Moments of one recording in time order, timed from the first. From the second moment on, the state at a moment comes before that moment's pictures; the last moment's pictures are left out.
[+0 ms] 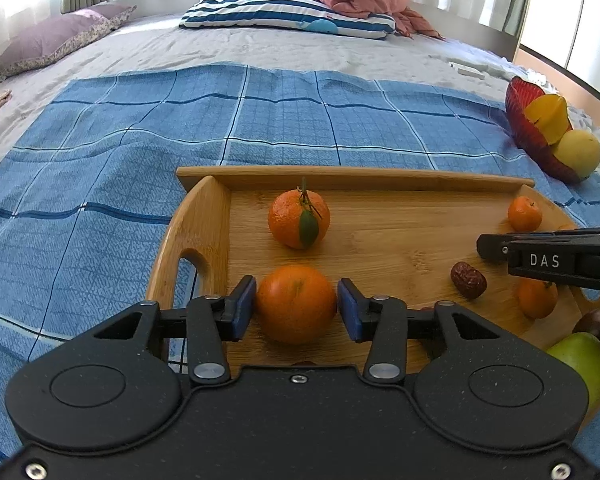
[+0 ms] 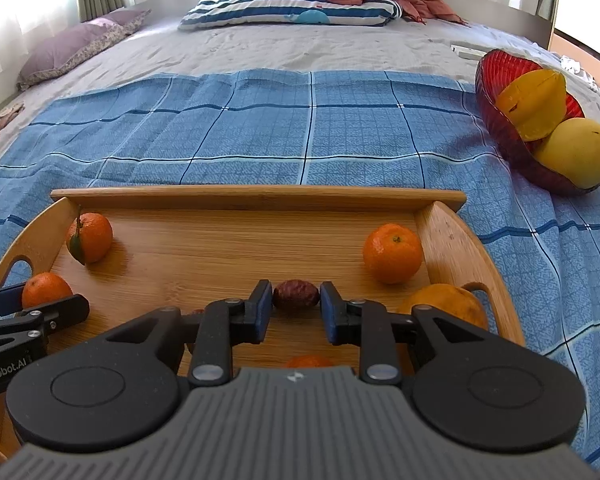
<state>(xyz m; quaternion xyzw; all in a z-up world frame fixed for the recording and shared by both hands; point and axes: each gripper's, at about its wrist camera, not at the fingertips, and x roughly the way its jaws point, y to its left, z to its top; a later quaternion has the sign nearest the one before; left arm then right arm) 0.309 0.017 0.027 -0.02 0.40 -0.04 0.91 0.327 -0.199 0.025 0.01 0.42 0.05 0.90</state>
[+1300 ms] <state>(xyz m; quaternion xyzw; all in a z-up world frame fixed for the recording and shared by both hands) 0.246 0.004 0.070 0.02 0.35 -0.07 0.93 0.259 -0.238 0.073 0.05 0.33 0.06 0.94</state>
